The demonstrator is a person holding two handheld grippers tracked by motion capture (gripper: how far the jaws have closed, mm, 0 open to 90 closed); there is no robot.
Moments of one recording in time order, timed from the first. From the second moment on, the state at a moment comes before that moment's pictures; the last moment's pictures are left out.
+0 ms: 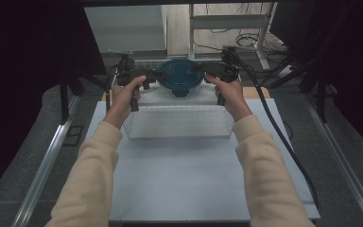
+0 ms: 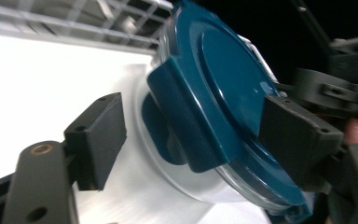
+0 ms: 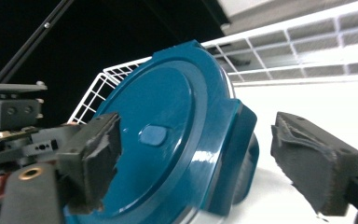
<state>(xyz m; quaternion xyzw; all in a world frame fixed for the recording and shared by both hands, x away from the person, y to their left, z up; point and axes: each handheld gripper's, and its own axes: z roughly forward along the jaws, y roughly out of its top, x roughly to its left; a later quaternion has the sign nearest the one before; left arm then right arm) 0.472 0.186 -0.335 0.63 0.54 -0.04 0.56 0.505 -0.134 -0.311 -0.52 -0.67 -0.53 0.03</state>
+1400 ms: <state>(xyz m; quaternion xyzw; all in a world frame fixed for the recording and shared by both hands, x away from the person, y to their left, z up) 0.272 0.199 -0.451 0.74 0.47 0.08 0.48 0.297 -0.226 -0.415 -0.37 -0.76 -0.52 -0.09</state>
